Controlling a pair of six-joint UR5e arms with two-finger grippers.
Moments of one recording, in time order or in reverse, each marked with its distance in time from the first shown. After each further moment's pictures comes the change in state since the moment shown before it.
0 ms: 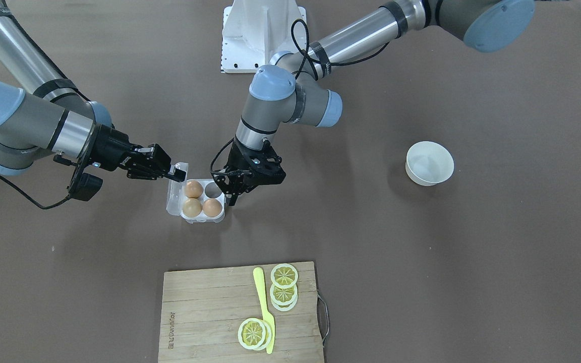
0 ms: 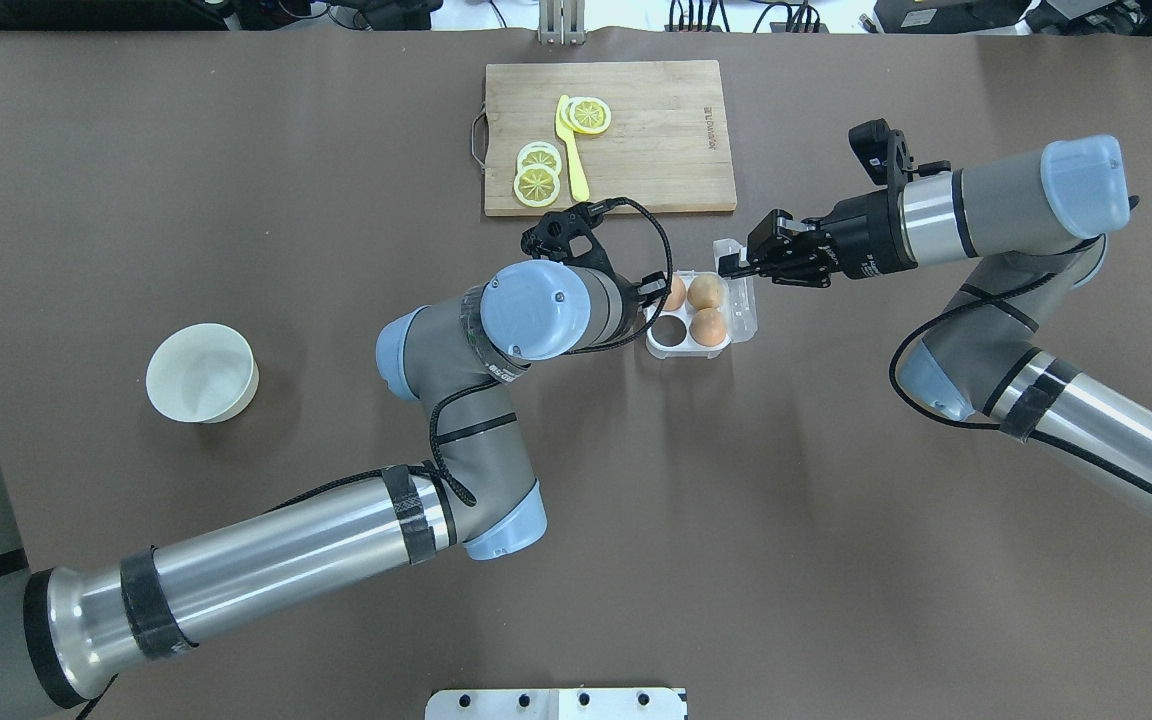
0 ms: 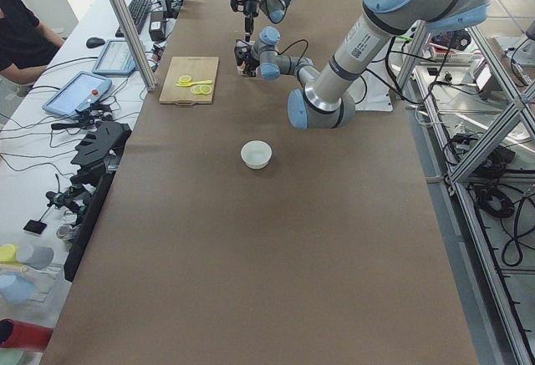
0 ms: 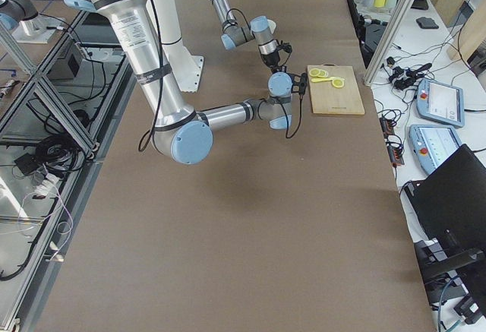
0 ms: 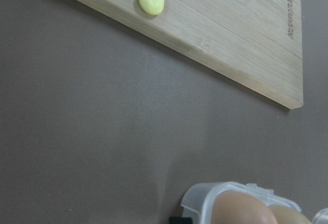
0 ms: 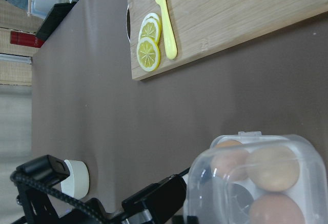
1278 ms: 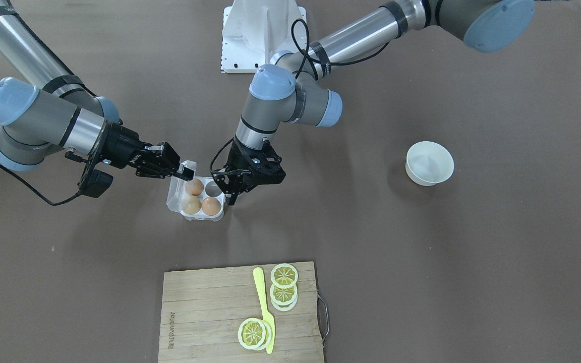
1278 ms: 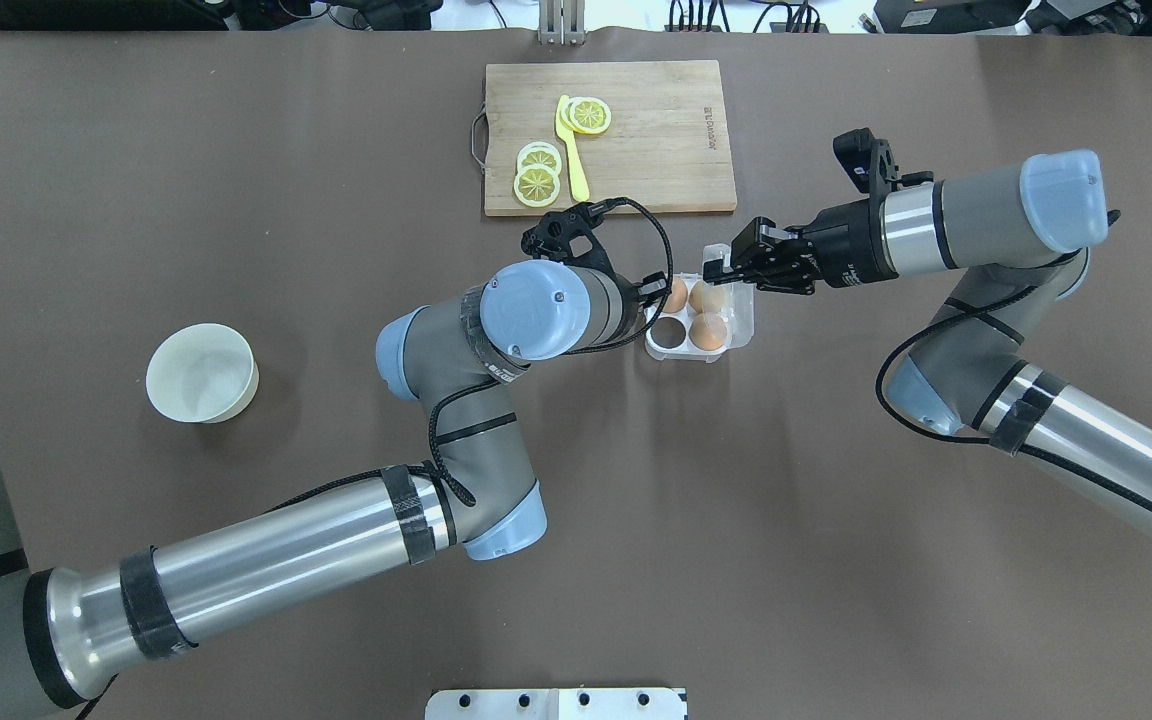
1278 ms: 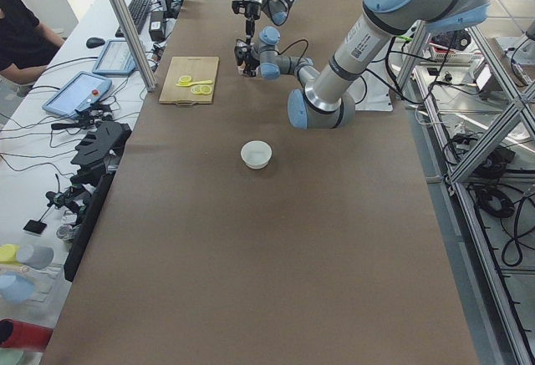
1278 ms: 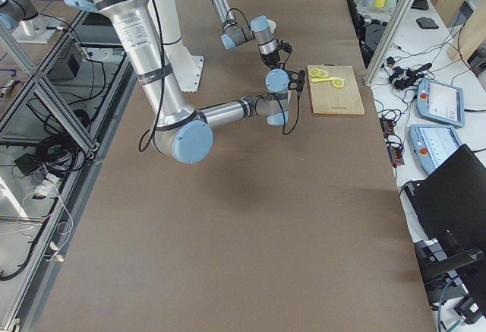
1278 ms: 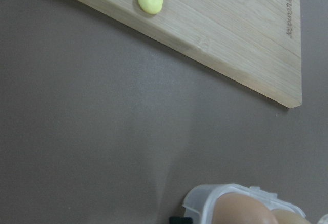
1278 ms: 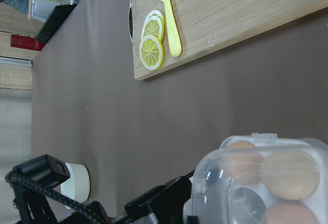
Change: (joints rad) left arm 0.000 0.001 -0.002 -0.001 -0.002 0.000; right arm -0.034 0.001 0.014 -0.017 -0.057 -0.002
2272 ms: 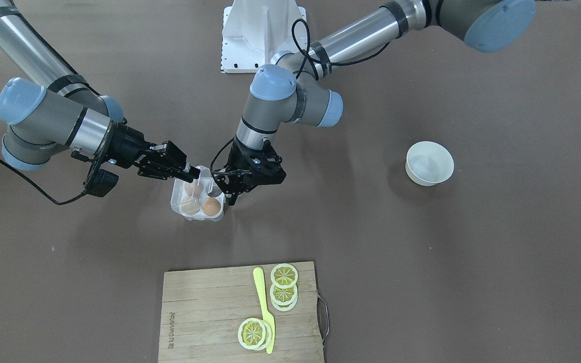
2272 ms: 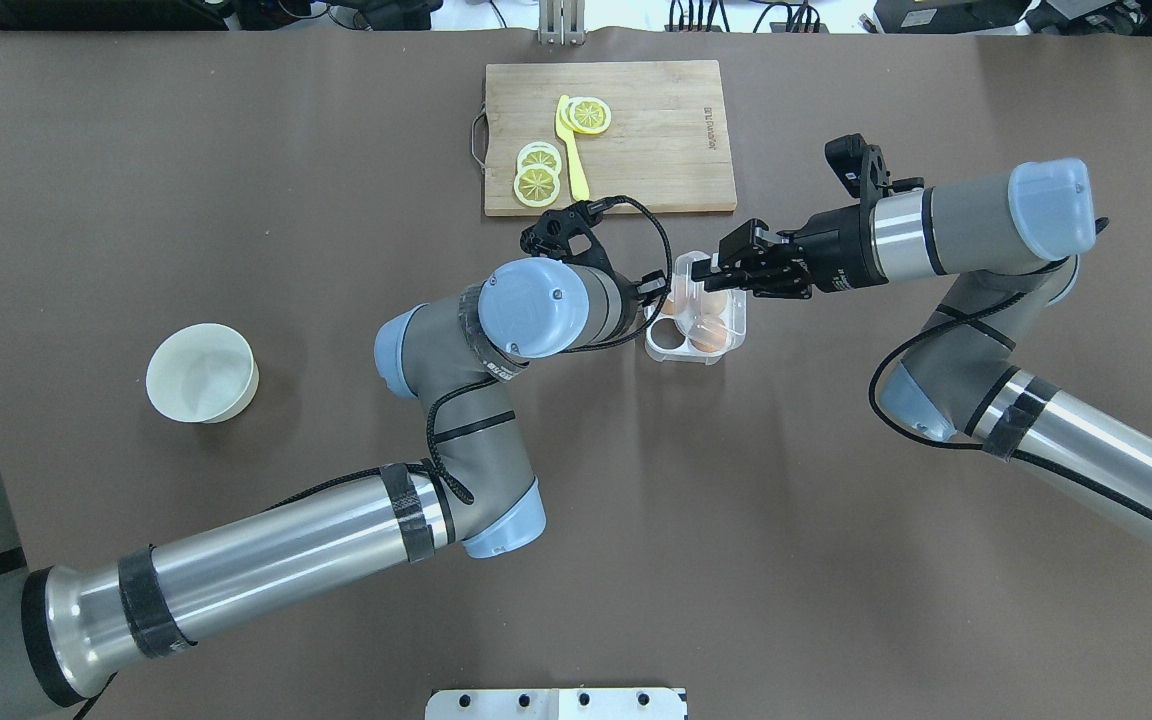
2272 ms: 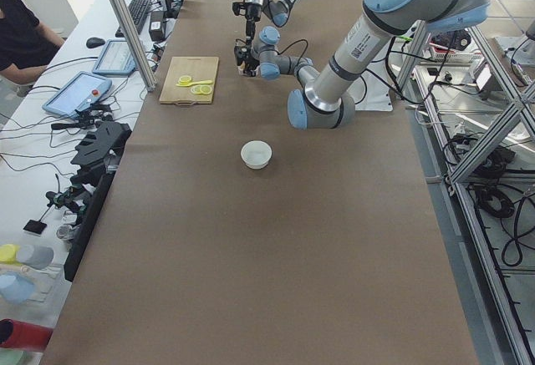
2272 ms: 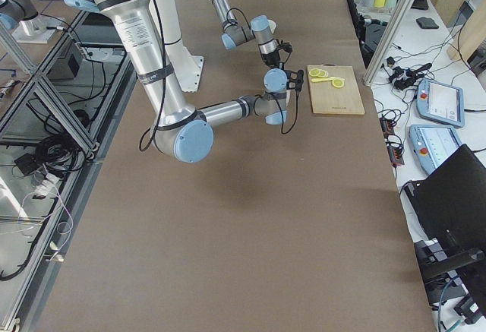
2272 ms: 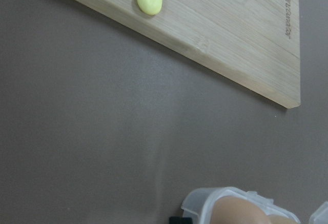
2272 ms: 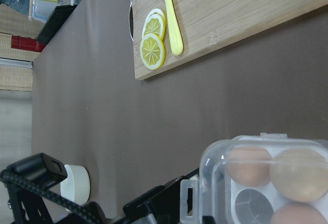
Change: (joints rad) left arm -0.005 0.001 -0.004 0.000 -0.006 0.001; right arm -0.010 0.004 -0.003 0.000 -0.016 0.001
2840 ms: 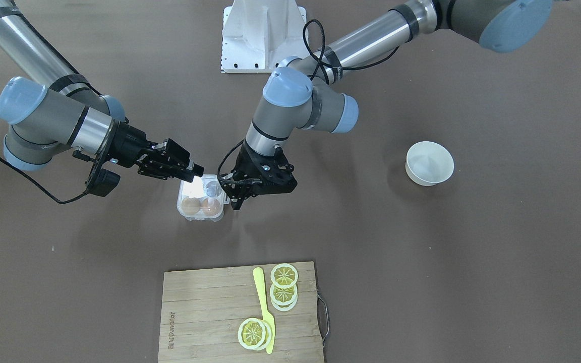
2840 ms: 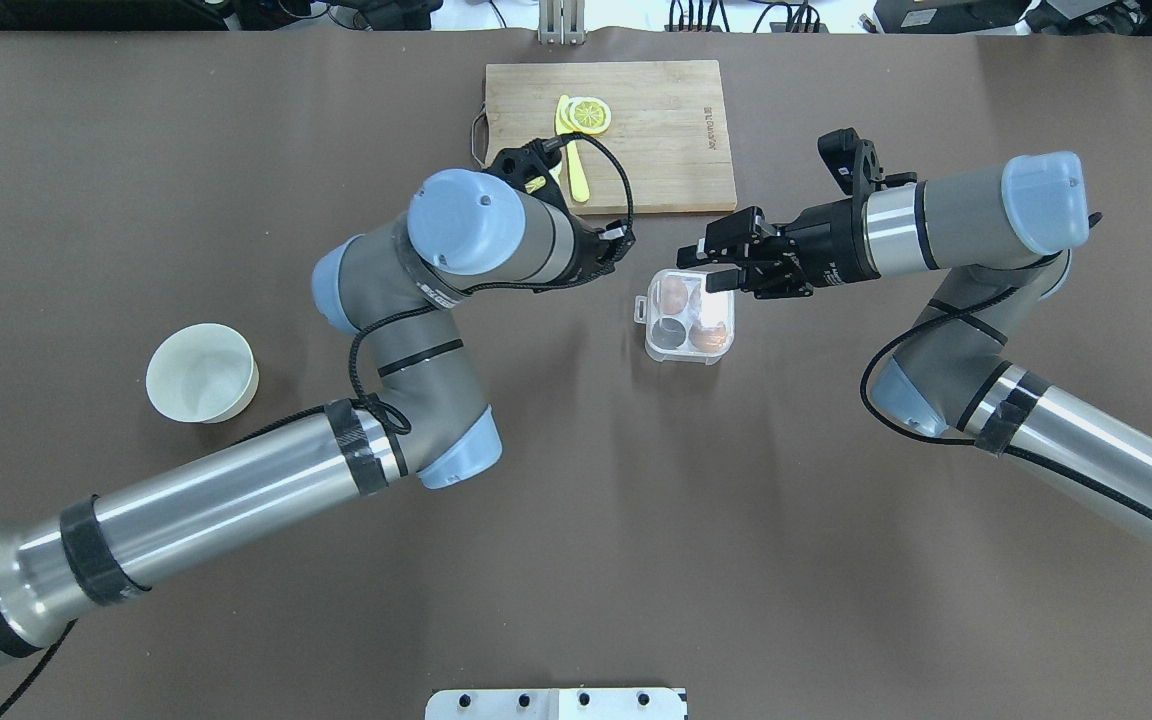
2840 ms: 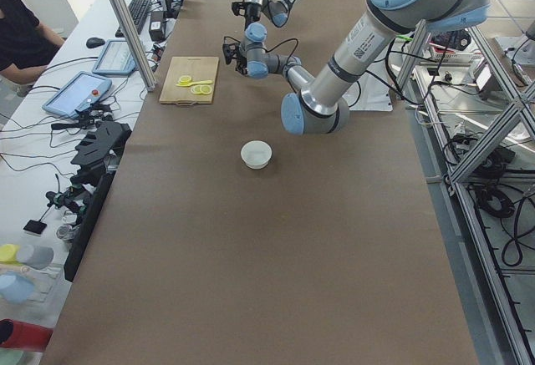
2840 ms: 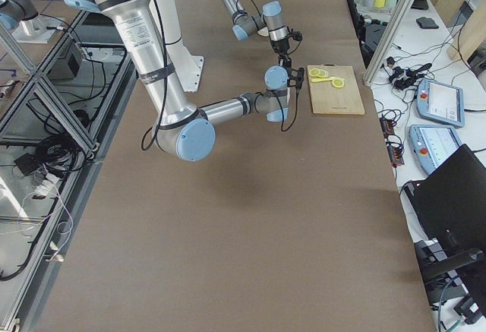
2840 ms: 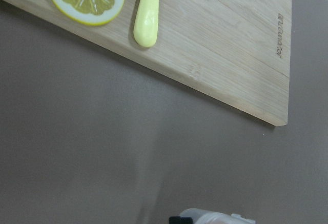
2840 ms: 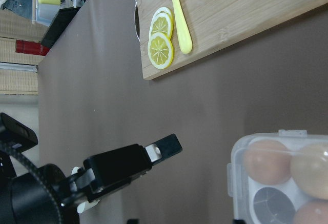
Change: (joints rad) left arm -0.118 0.070 -0.100 0.010 -0.203 0.030; right arm 0.000 0.019 0.007 -0.005 0.002 0.049
